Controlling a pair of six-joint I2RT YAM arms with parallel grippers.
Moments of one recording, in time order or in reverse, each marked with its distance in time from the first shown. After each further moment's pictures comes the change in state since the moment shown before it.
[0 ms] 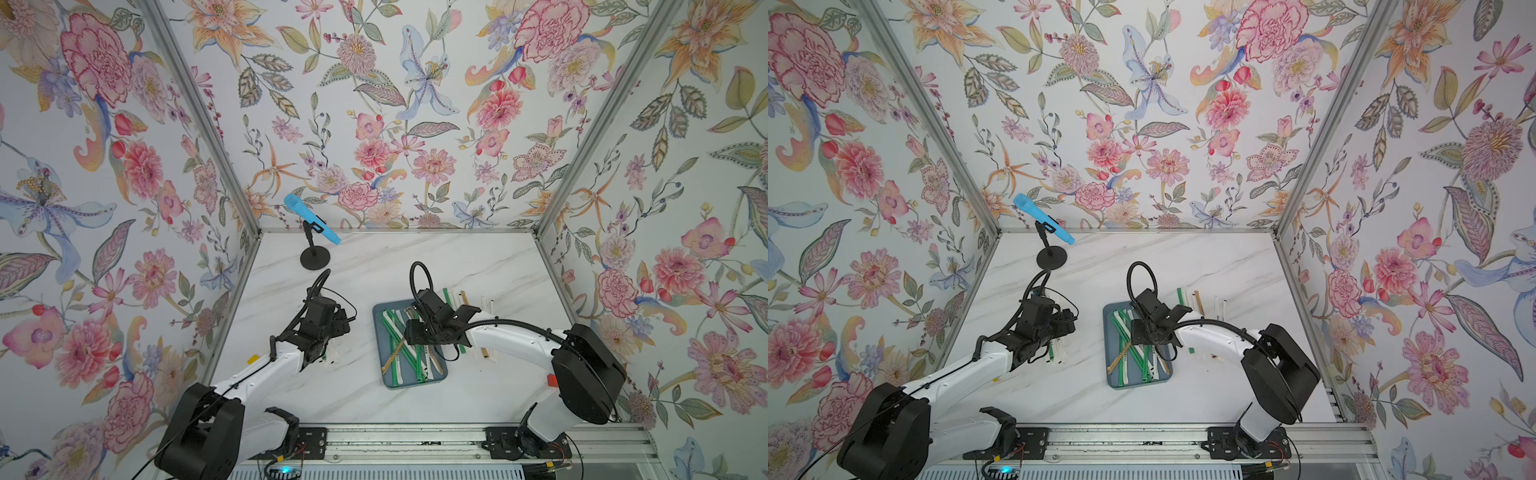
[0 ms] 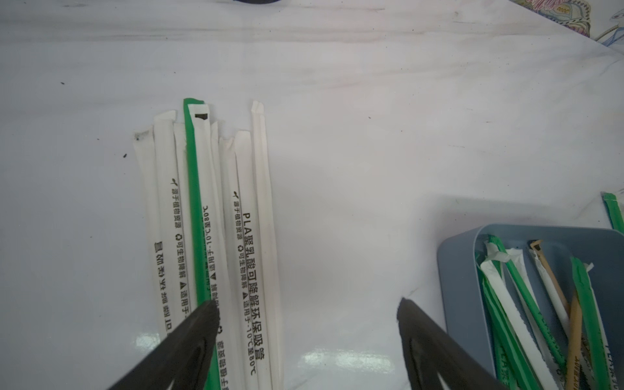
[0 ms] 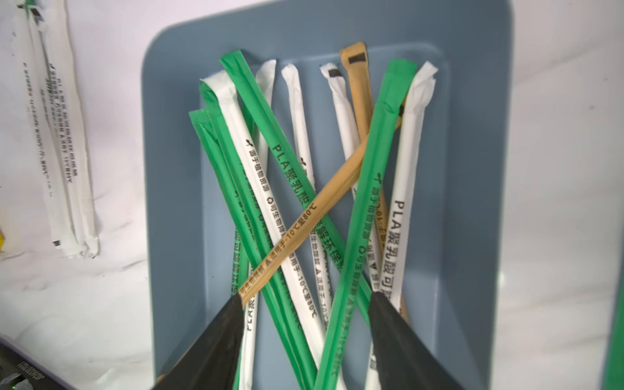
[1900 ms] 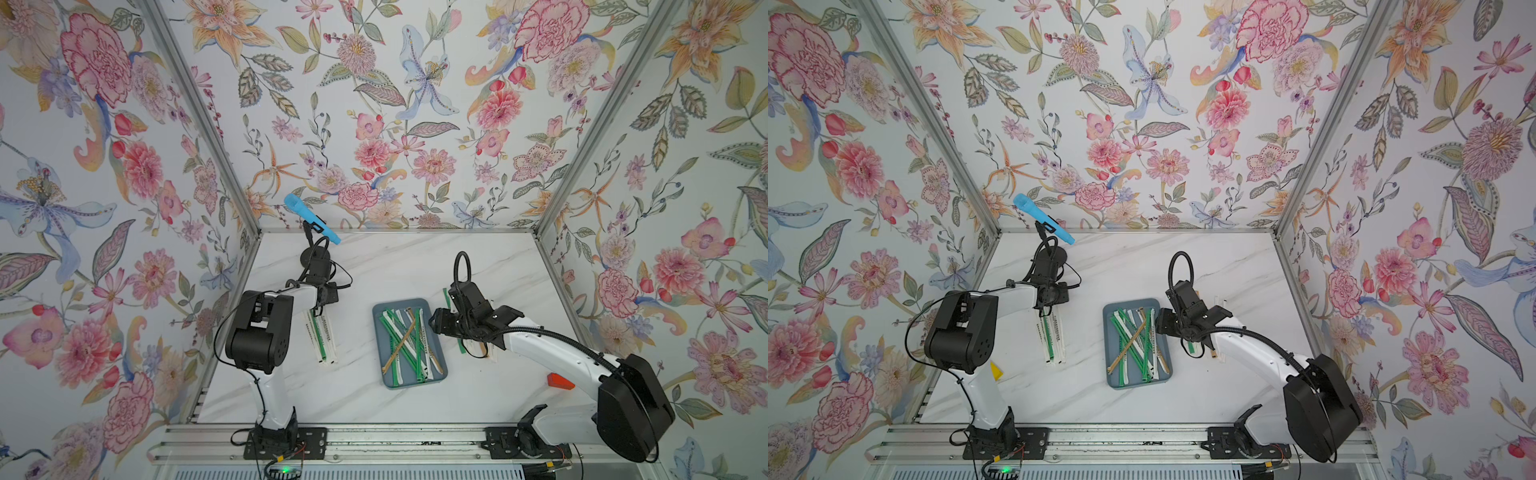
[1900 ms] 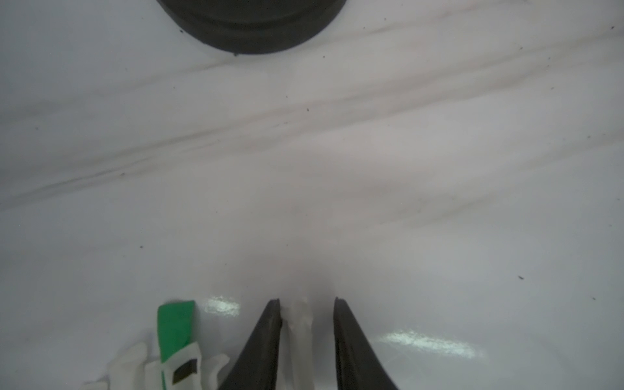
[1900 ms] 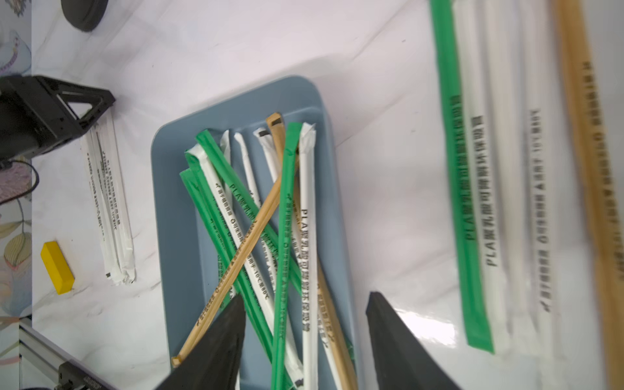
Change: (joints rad) left arm 0.224 0.669 0.496 -0.009 0.060 0.251; right arm -0.255 -0.285 -0.169 -0.003 -0.066 0.002
